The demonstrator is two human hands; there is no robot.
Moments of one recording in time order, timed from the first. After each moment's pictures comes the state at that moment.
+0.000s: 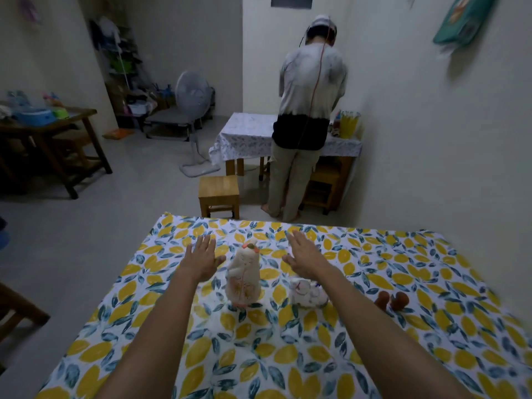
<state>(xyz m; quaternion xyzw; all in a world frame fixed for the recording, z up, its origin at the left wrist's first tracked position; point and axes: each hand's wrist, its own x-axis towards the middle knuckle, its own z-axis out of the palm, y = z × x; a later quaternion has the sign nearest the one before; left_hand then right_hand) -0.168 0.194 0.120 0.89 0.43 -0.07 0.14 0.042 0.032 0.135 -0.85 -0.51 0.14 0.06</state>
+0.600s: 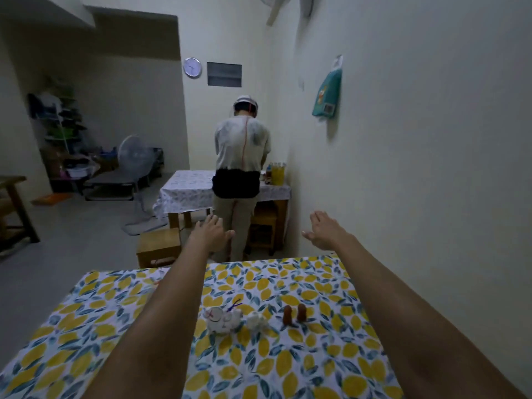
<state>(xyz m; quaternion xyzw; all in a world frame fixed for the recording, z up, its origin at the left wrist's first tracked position) -0.008 0.015 0.308 0.95 0.31 0.01 0.04 0.192 -0.206 0.315 -0.92 -0.40 -0.02 0.03</state>
